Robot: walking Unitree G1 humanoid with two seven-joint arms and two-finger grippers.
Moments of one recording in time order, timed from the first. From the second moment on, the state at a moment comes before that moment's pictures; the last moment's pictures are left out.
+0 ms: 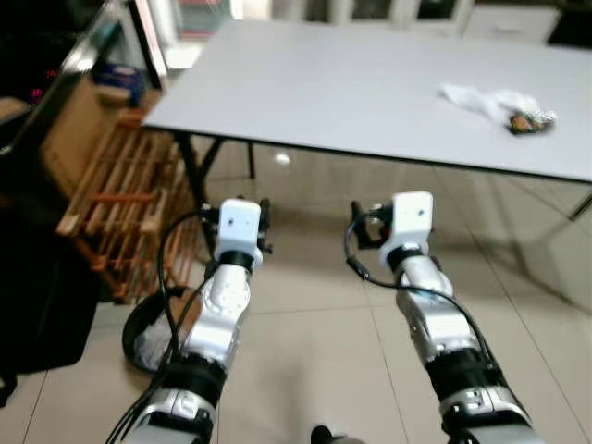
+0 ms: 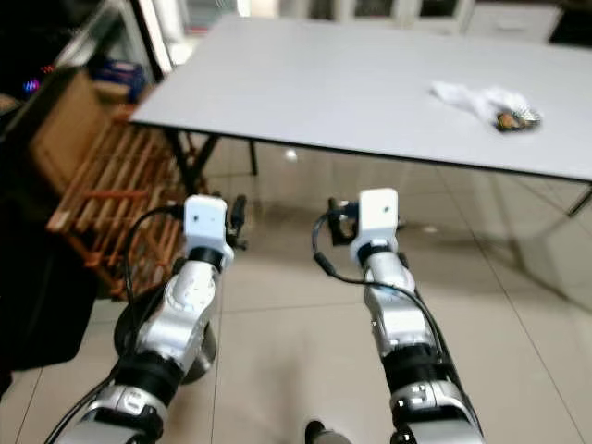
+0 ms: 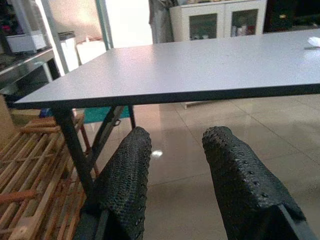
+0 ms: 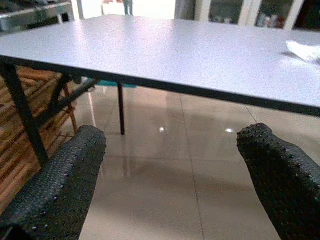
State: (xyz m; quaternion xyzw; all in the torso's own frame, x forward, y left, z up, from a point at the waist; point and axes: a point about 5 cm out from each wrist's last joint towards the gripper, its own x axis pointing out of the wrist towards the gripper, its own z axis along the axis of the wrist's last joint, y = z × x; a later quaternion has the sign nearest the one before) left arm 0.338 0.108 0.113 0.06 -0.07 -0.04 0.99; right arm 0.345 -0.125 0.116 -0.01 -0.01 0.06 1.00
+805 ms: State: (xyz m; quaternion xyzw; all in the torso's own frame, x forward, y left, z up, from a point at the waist) left arm 0.339 0.117 0.112 0.07 -0.07 -0.03 0.99; right arm 0.345 -0.117 0.115 -0.01 -0.01 0.08 1.00
